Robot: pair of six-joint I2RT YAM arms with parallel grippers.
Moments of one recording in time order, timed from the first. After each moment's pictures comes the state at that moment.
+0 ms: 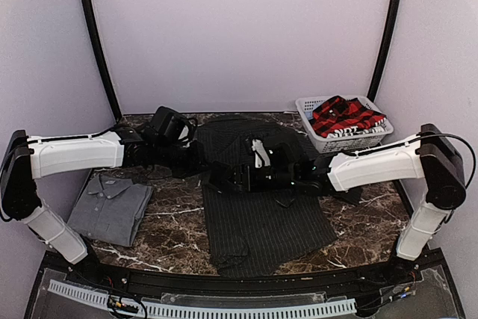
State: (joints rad) left arm -0.74 1.51 1.07 -0.32 0.13 -0.90; right arm 0.99 1.71 1.03 0.15 -0.10 0.67
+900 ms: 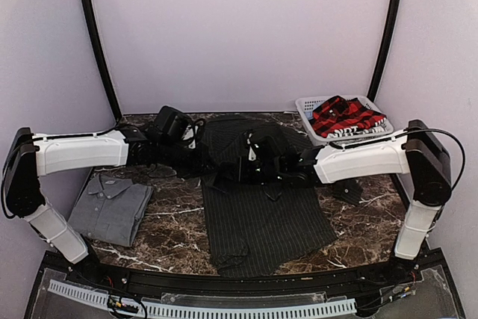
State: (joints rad) left arm -0.74 1.55 1.09 -0.31 0.25 -0.81; right arm 1.00 1.81 1.17 0.05 0.04 0.77
